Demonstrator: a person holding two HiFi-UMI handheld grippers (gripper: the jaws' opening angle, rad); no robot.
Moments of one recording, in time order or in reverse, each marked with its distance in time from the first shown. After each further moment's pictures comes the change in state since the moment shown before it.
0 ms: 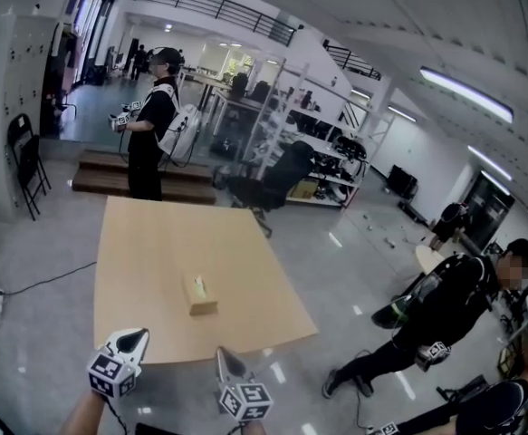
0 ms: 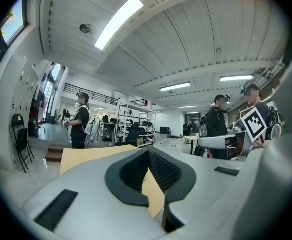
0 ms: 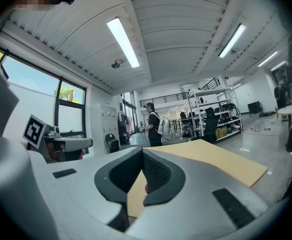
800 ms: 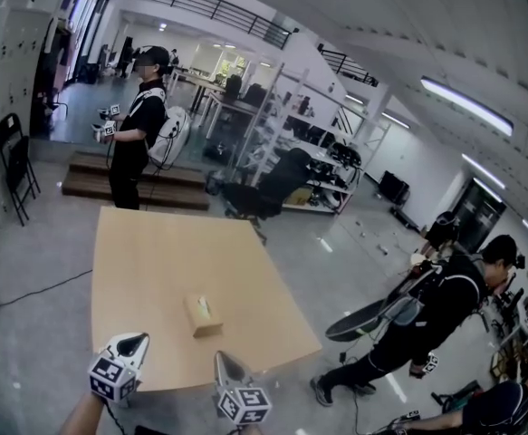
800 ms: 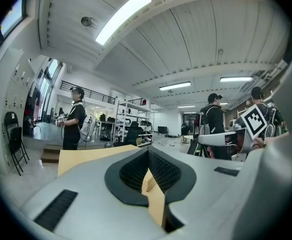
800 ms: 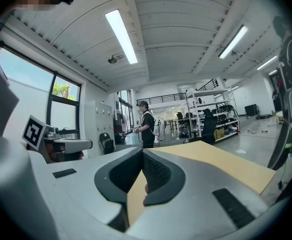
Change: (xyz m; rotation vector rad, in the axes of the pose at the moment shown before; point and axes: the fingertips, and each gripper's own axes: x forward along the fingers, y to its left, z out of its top) left arm 0.058 0.083 0.000 0.000 0.004 -0.044; right arm 0.093 -0.002 0.009 -0.016 0.001 -0.052
